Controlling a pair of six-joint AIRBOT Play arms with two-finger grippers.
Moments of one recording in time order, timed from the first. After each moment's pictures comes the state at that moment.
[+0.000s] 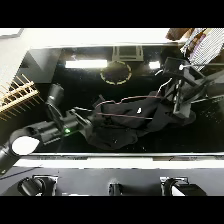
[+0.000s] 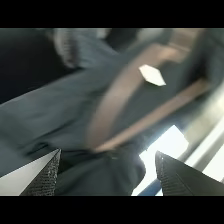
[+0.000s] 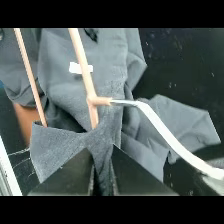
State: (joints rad) left arm -0.62 -0.79 0.78 0.99 -0.51 -1.45; right arm 0.03 -1.08 1.52 -1.16 1.62 0.39
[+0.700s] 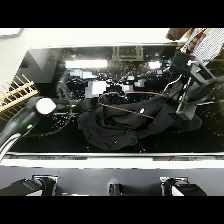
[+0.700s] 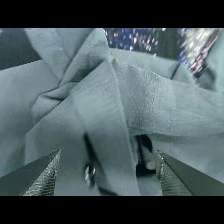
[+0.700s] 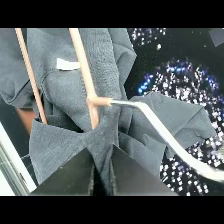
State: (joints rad) left arm -0.45 -1.25 1.11 1.15 -0.83 -1.84; right arm 0.03 -1.03 1.52 -1.21 1.62 0.55
